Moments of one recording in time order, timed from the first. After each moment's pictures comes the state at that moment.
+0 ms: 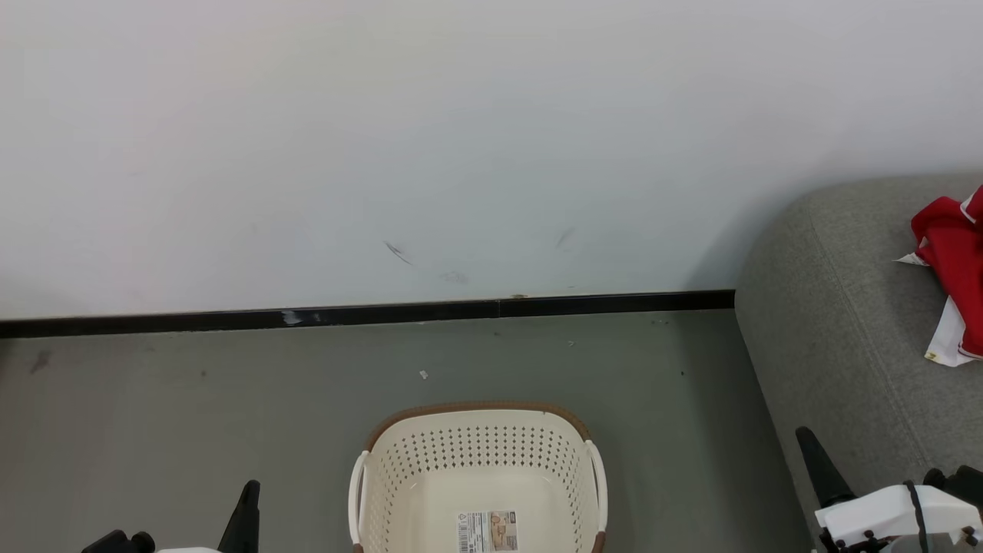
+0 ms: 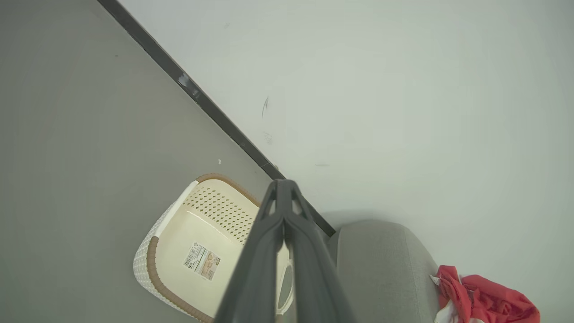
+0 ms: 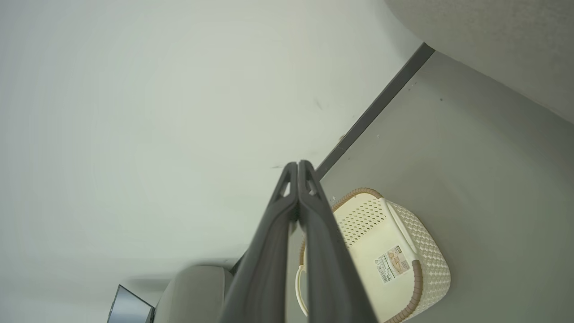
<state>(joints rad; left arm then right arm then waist) 0.01 0.05 -0.08 0.30 -1.13 0.00 -0.04 -0.04 -0.04 -0.10 0.36 0.99 0.13 -0.01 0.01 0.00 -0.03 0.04</state>
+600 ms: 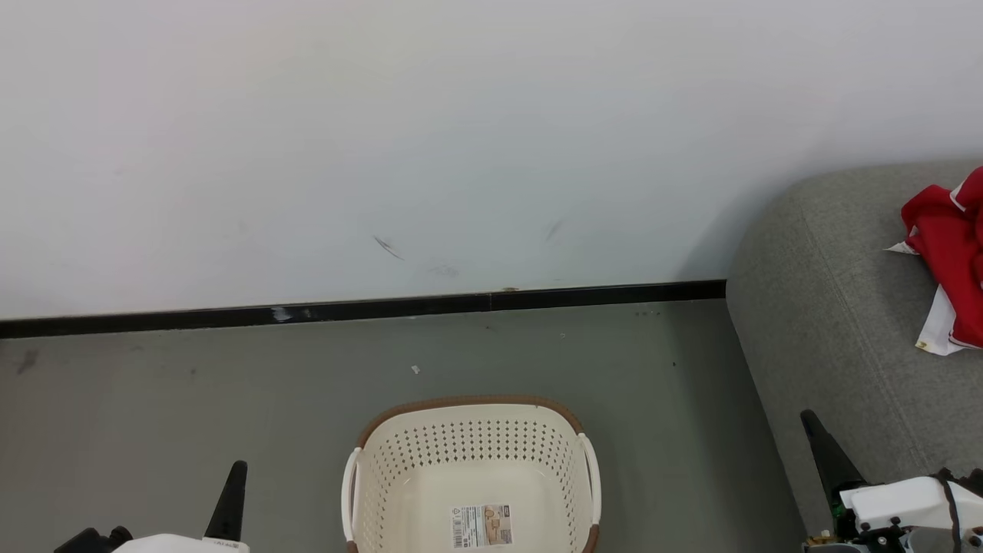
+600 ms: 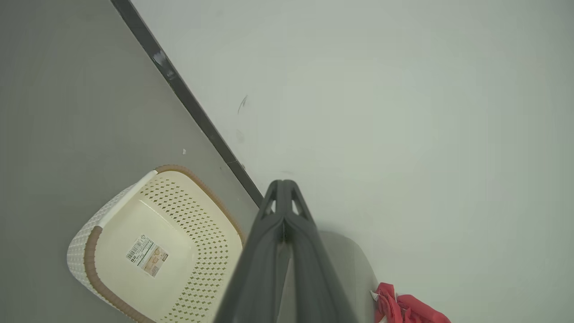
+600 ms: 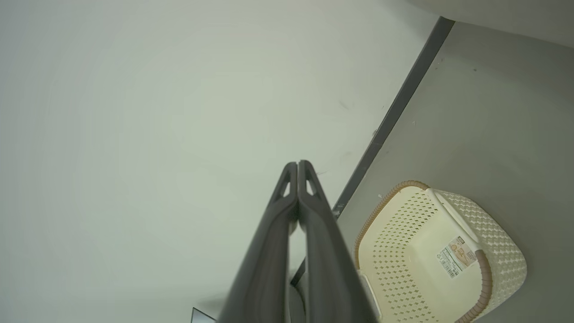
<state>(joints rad) -0.02 0.04 -0.01 0.29 -1.33 -0.06 0.02 -0.05 -0.04 -0.12 0.33 1.24 0.13 0.05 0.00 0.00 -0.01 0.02</state>
